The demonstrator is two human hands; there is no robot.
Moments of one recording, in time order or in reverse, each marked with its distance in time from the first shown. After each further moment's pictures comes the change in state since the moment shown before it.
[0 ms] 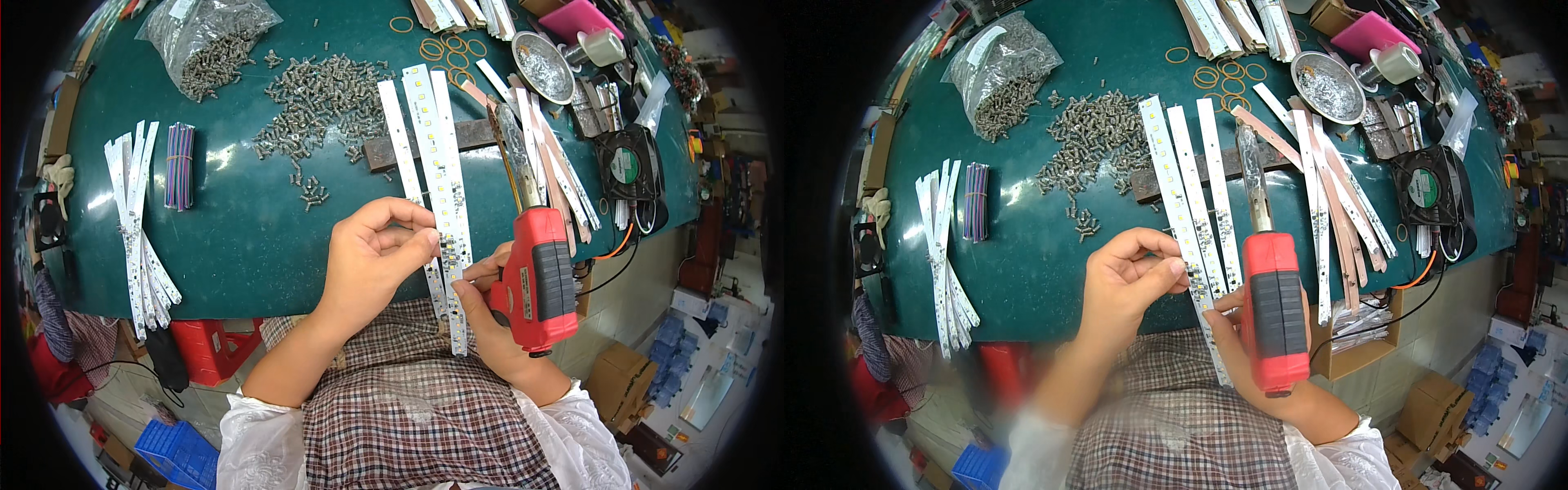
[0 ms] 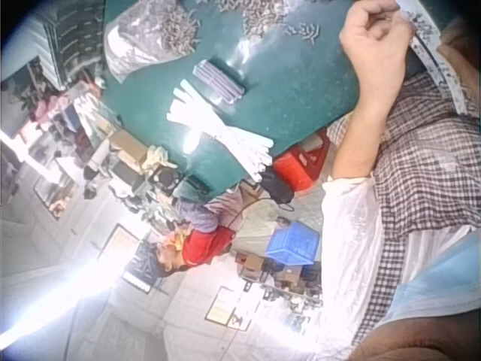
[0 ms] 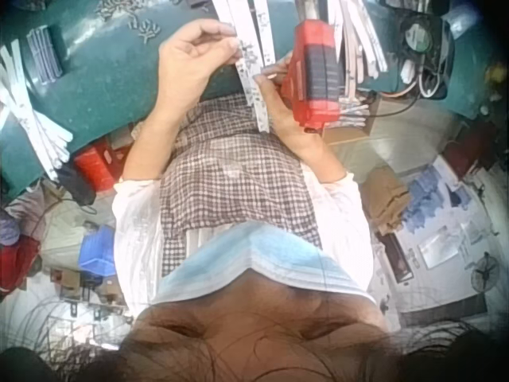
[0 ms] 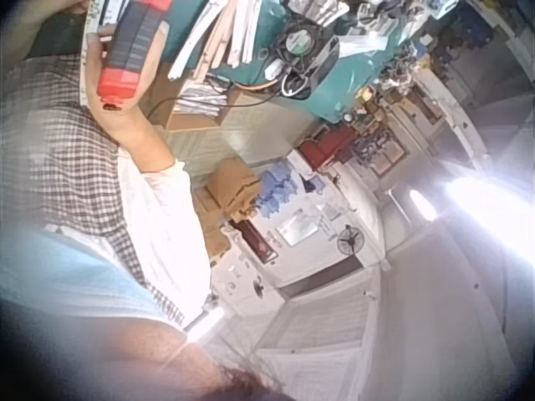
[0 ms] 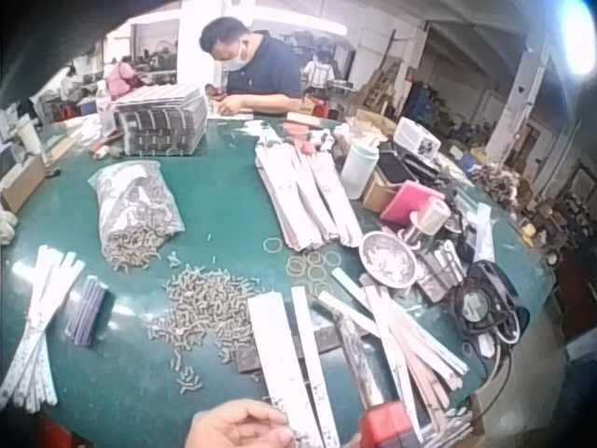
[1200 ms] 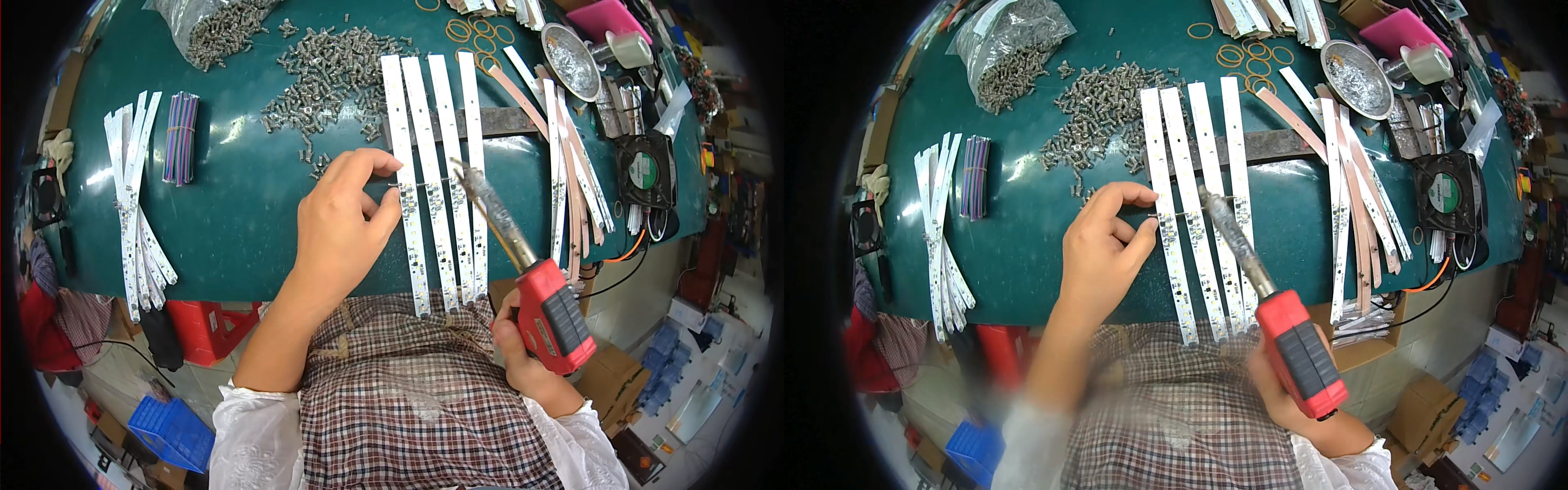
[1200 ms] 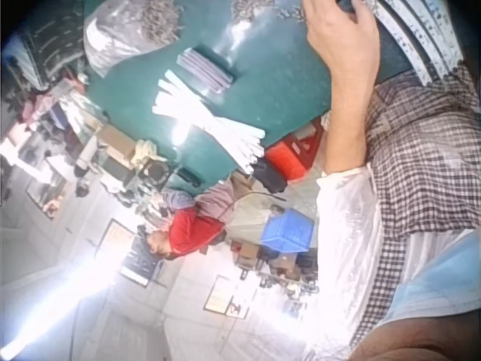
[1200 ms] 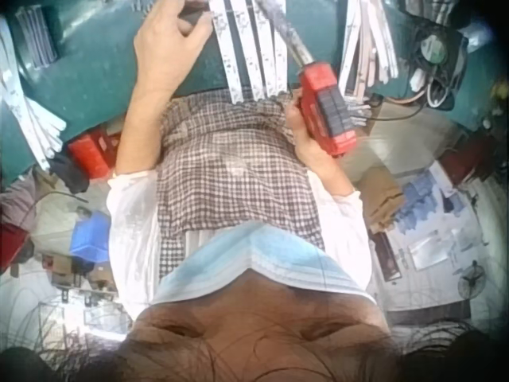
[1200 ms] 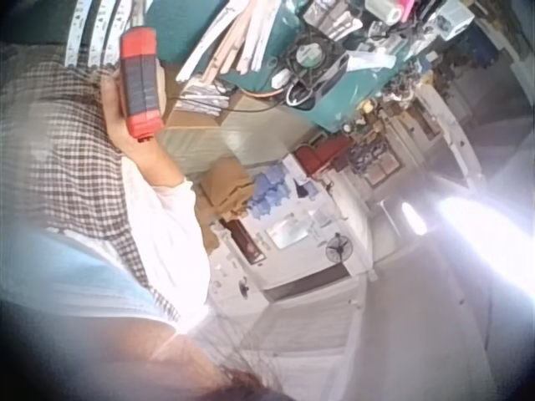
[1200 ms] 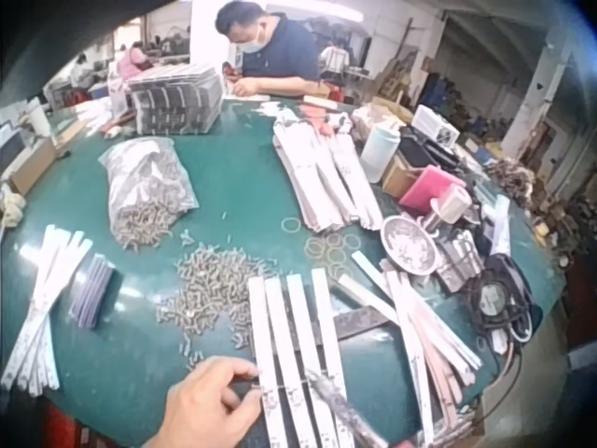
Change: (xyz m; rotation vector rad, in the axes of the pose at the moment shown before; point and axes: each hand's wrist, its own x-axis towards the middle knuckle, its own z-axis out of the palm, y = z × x) left_hand 0.012 0.004 -0.029 0.926 0.295 0.305; right_hand -0.048 0.023 -0.043 -0.346 -0.173 0.123
